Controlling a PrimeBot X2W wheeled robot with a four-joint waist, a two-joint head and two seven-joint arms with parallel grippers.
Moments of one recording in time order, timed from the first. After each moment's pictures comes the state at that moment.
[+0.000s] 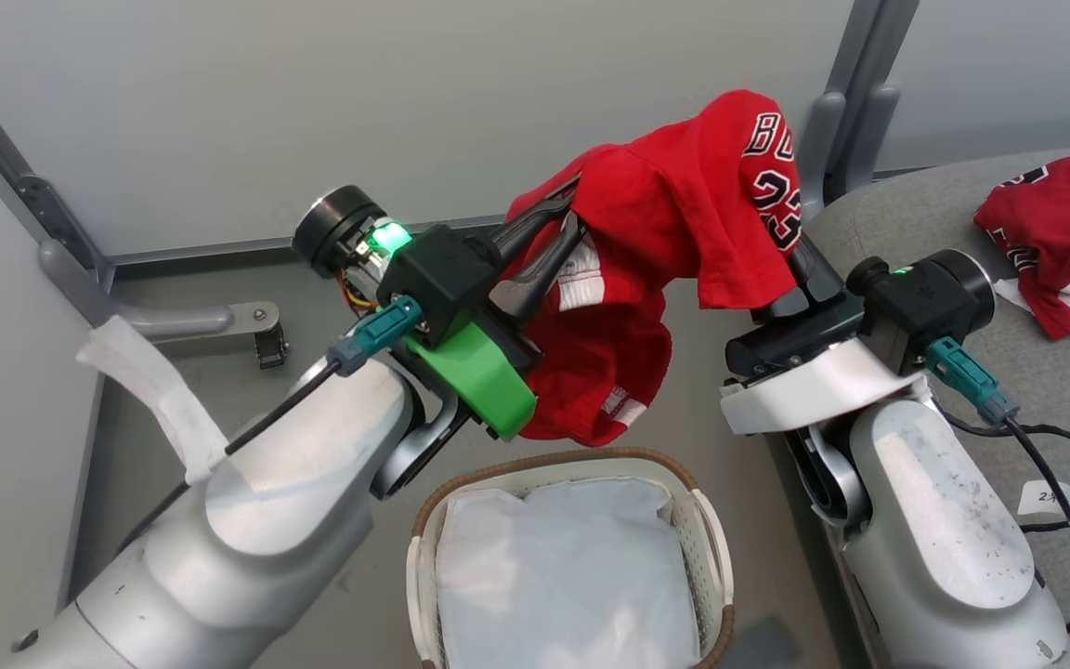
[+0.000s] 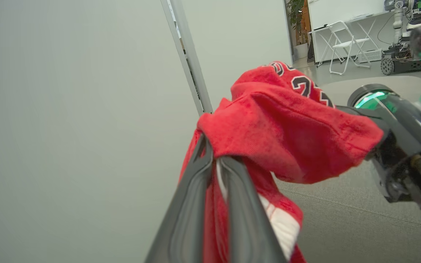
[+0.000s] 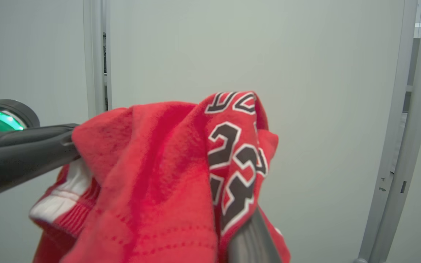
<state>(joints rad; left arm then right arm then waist) -0.83 0.27 -0.91 0.28 -0.53 -0.10 -0.22 -0.47 -0.05 0.26 0.11 0.17 0.13 -0.26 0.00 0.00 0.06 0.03</state>
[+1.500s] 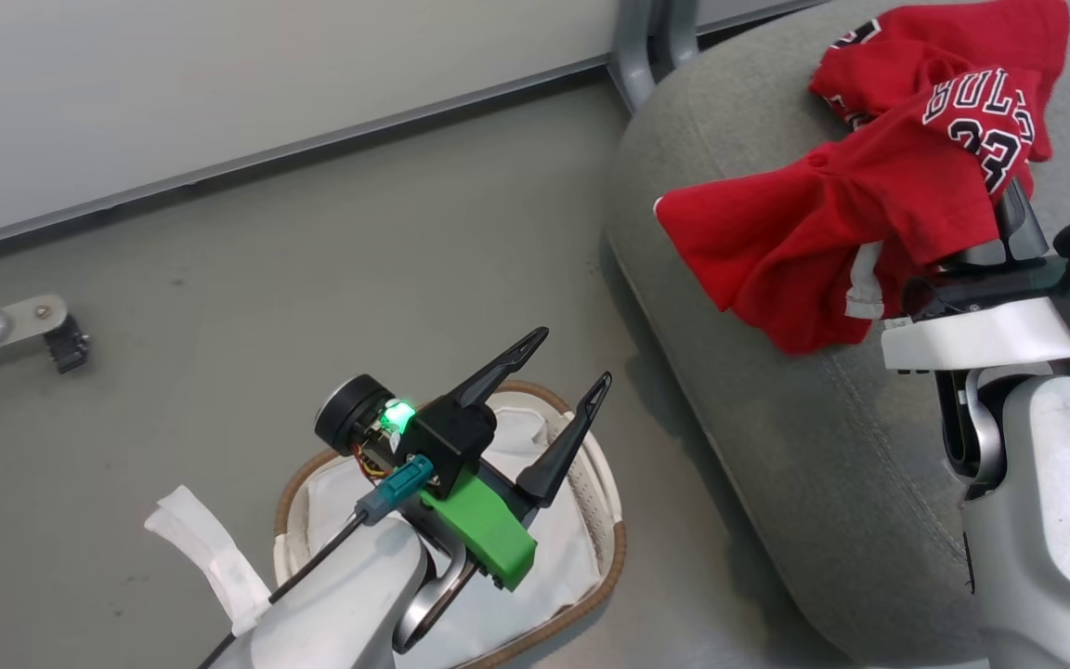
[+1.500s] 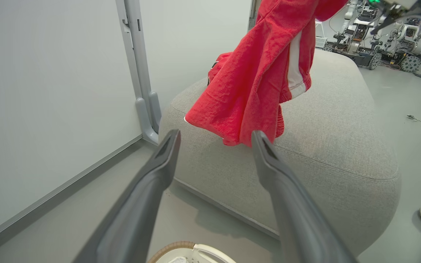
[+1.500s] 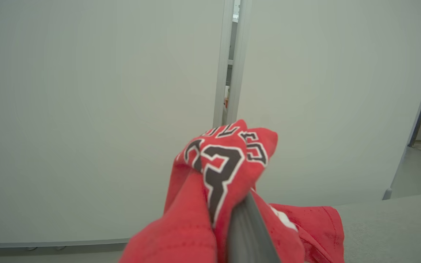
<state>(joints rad) -0.50 0.19 -0.81 0.33 -0.42 -0.13 -0.26 -0.45 -0.05 -0.06 0.05 0.05 0.13 -0.26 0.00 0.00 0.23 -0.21</state>
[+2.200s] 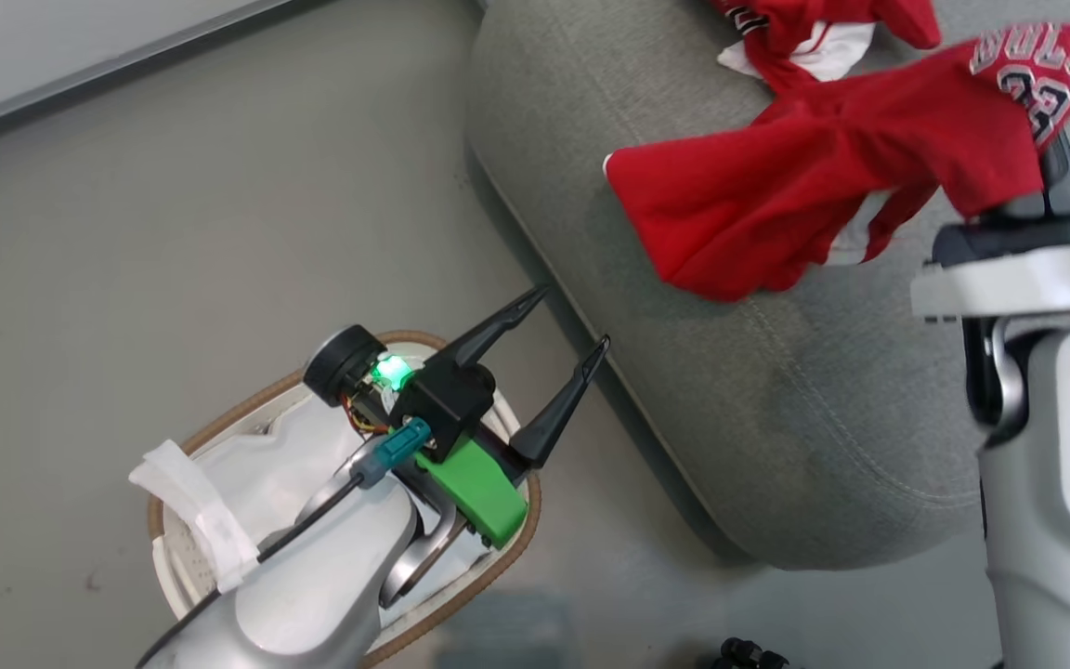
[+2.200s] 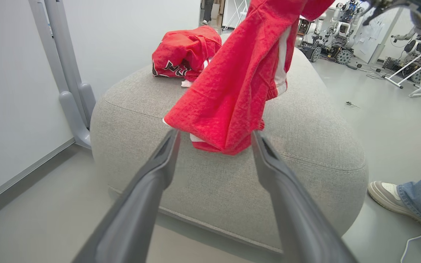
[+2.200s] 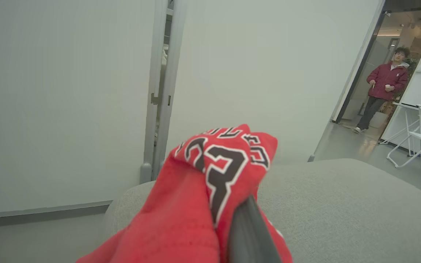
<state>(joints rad) -0.60 0.24 -0.87 0.33 -0.43 -0.13 -0.26 -0.52 -0.05 -0.13 0.09 0.02 0.13 -0.26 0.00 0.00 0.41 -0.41</state>
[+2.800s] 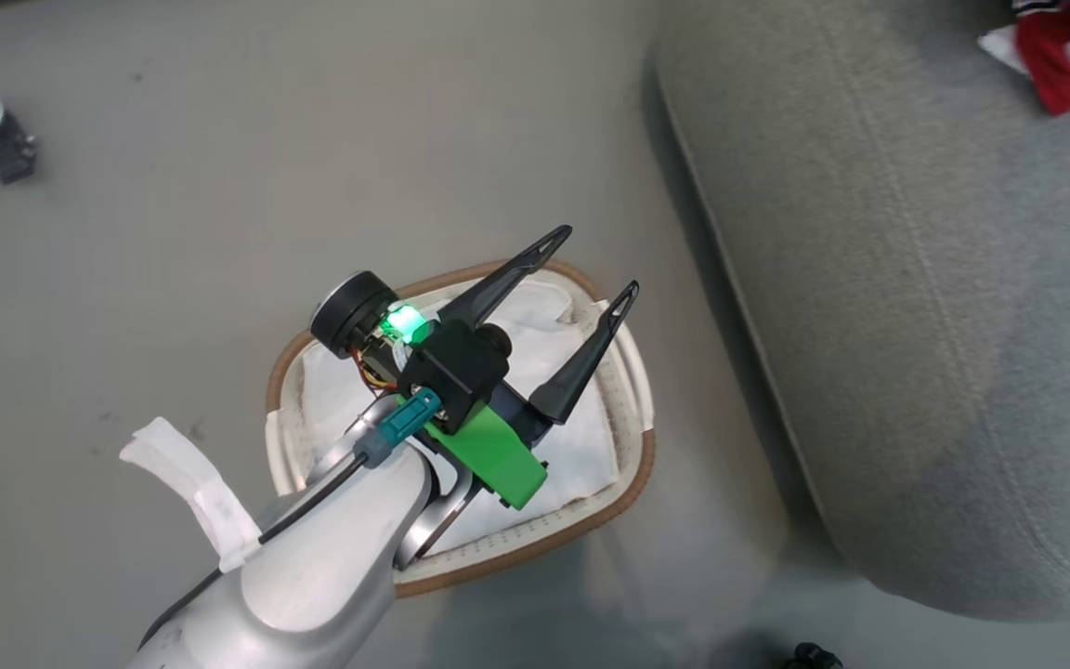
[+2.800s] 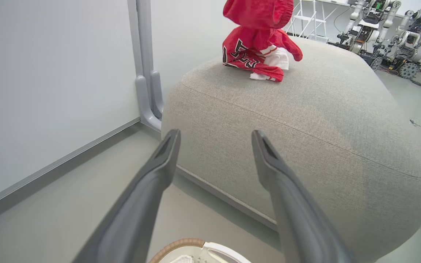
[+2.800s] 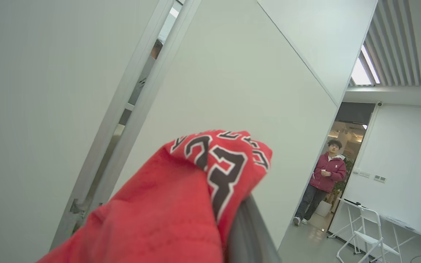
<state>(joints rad) -0.65 0.21 -0.83 0.27 -0.38 -0.13 -0.26 -1.13 -0.38 -0.37 0.23 -0.16 0.13 -0.21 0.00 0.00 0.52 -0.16</state>
